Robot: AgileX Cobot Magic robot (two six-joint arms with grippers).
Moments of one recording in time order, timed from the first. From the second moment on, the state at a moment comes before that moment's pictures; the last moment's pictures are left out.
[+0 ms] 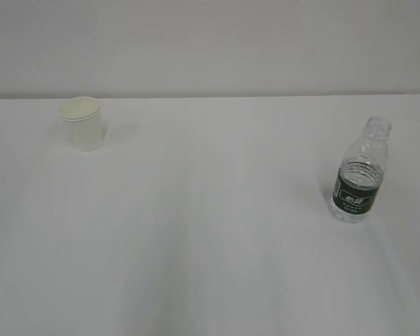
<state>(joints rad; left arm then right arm) -0.05 0.54 -0.56 -0.08 0.32 -0.05 0.06 0.32 -0.54 -0.03 0.44 0.08</state>
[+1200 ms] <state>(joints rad) -0.24 1.39 -0.45 -0.07 -0.75 -0.05 0.06 0.86 -0.19 -0.02 -0.55 0.13</state>
